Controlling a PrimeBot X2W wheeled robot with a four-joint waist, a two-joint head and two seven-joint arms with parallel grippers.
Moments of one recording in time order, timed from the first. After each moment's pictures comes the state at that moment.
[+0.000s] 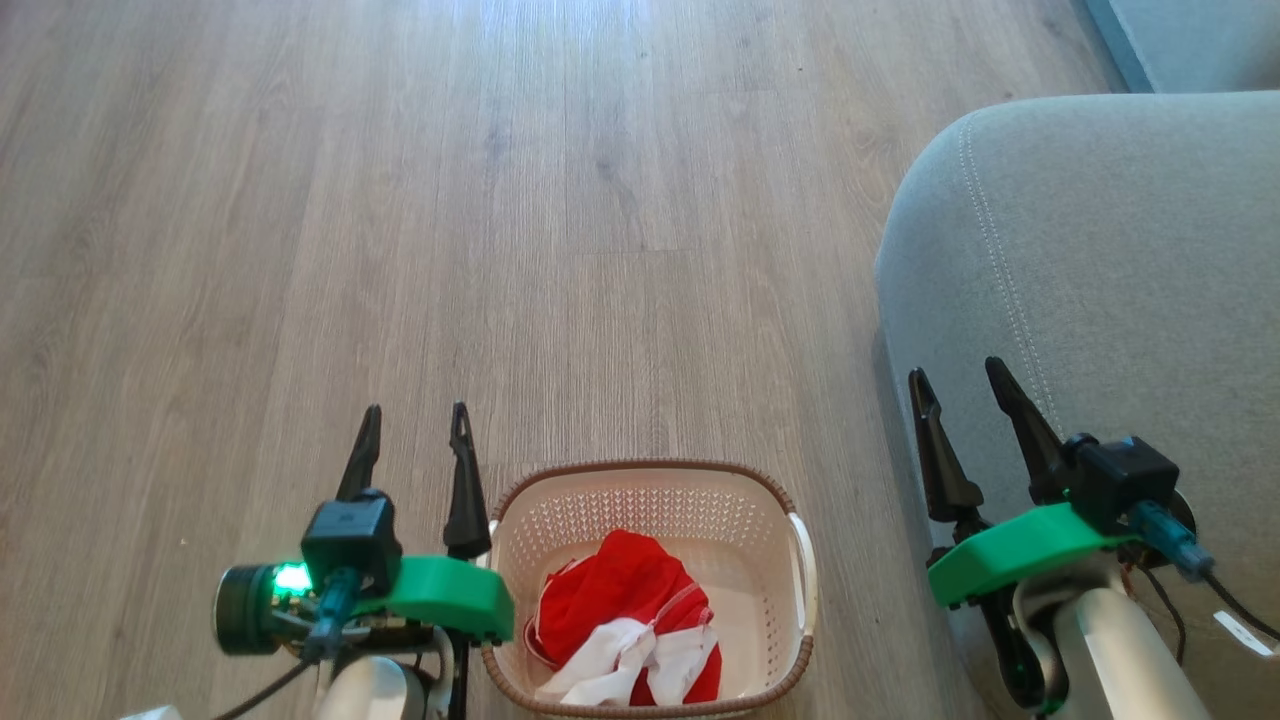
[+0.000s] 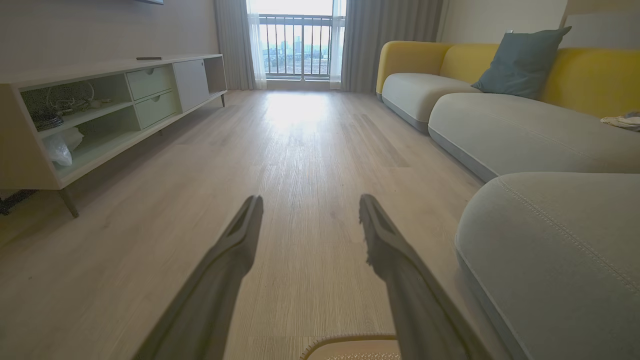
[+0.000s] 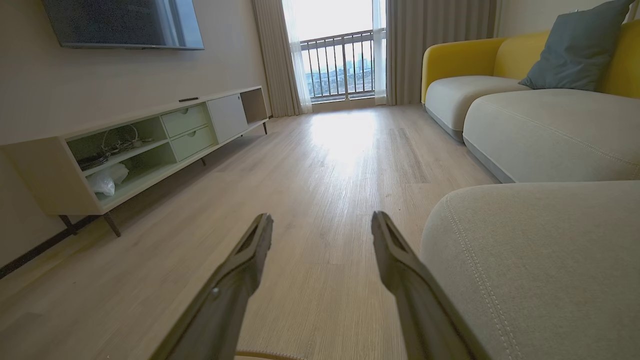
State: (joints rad) left arm -0.05 0.06 -0.32 0.06 -0.21 0.36 -0.23; right arm -0.12 -0.07 0.09 0.22 0.23 0.13 -0.22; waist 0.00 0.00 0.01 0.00
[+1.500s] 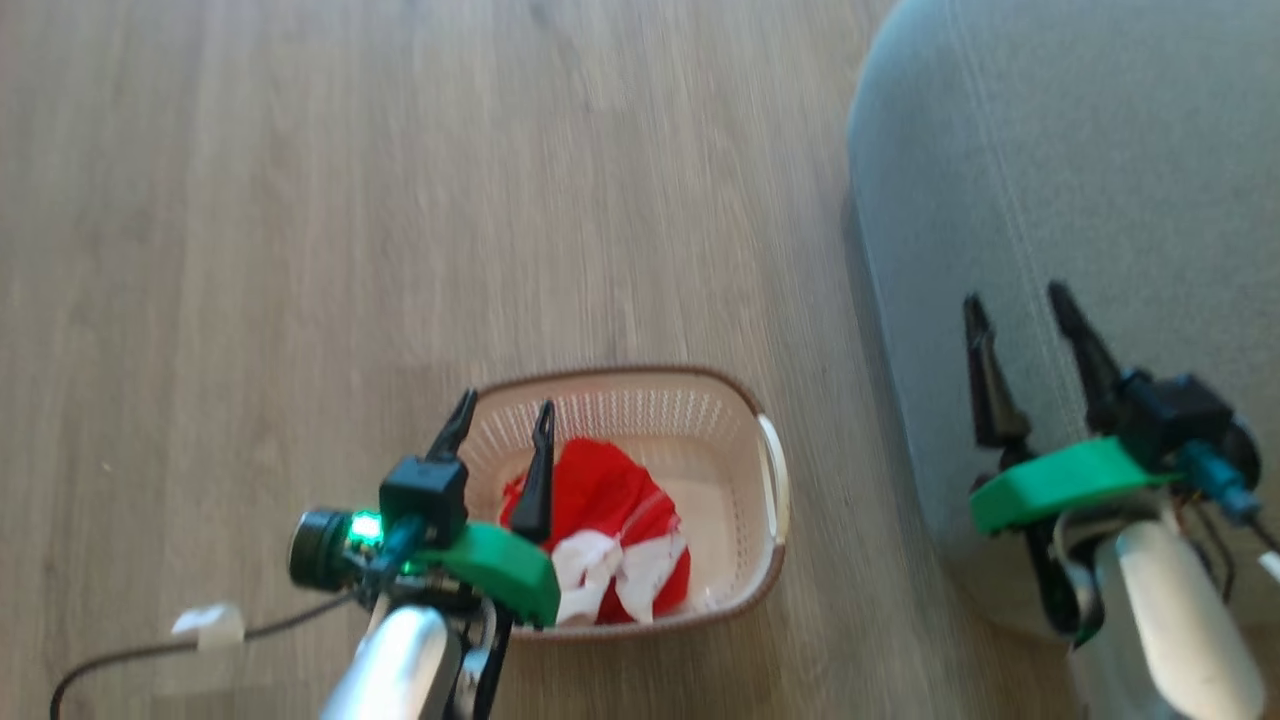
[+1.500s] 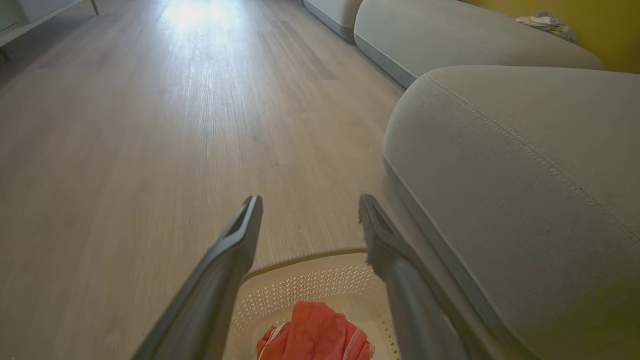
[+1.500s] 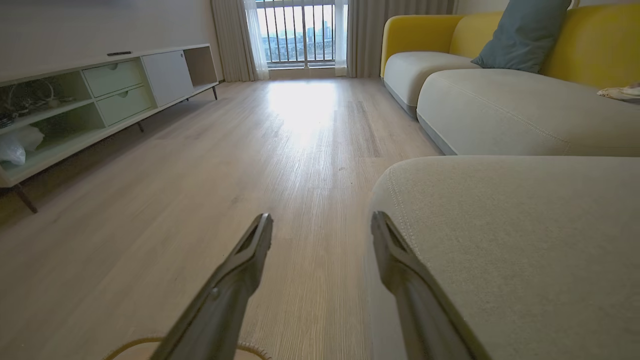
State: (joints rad) left arm -0.18 0.06 -0.41 0.28 -0.25 0.20 -0.25; right arm -0.20 -0.08 0.01 0.24 0.14 0.13 -0.25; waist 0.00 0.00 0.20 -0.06
